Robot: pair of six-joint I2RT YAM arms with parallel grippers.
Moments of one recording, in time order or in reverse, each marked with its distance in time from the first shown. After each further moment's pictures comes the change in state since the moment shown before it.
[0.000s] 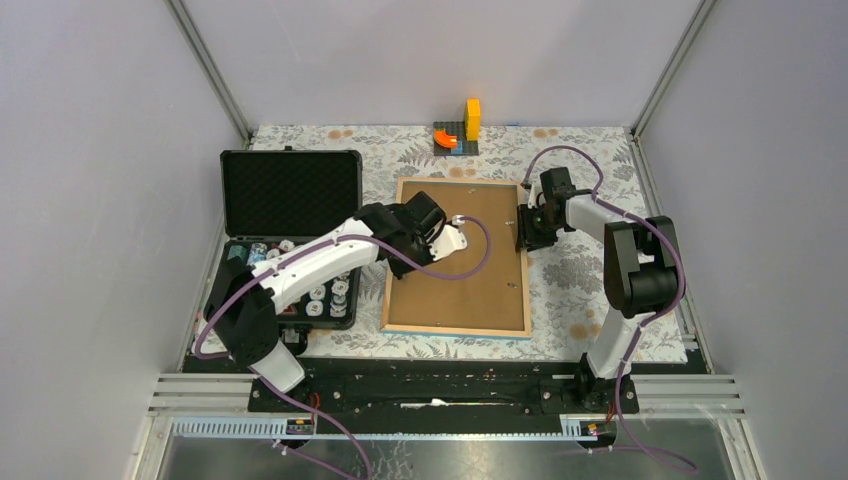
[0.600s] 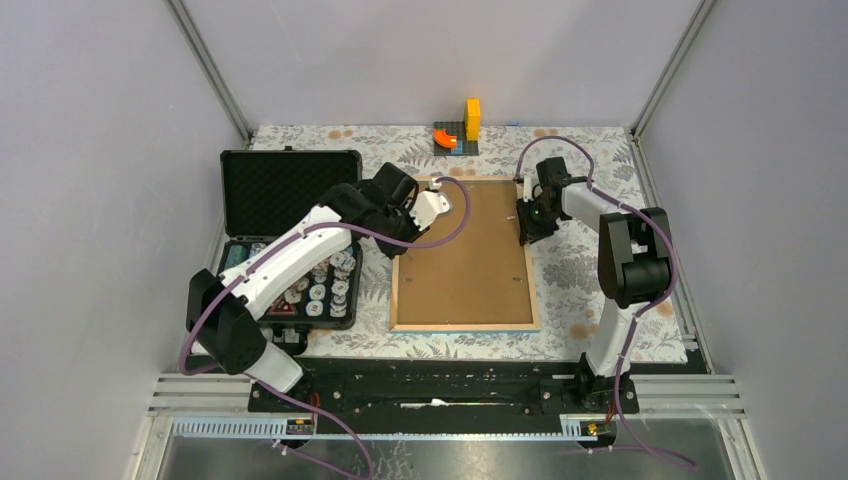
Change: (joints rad) left arm 0.140 -0.078 0.079 -0.006 0.154 -0.071; right arm 0.002 0.080 0.138 -0.105 0.037 -0.154
